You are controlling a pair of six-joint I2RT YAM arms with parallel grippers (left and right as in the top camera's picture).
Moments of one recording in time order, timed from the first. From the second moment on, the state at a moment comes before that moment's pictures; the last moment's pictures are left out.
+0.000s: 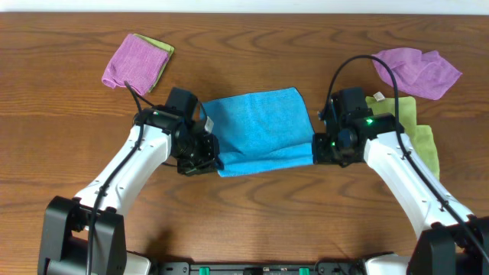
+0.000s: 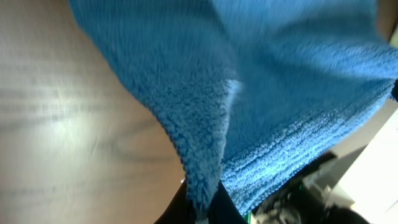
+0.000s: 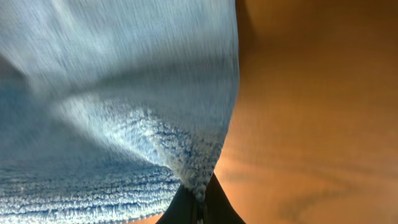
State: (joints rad) left arm -0.30 1.59 1.05 -0.91 0.58 -0.49; right arm 0.22 1.52 1.02 -0.84 -0.15 0.23
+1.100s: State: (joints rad) left arm -0.28 1.71 1.05 -0.42 0.21 -0.80; right arm 0.23 1.78 1.02 -0.03 -0.13 0.23
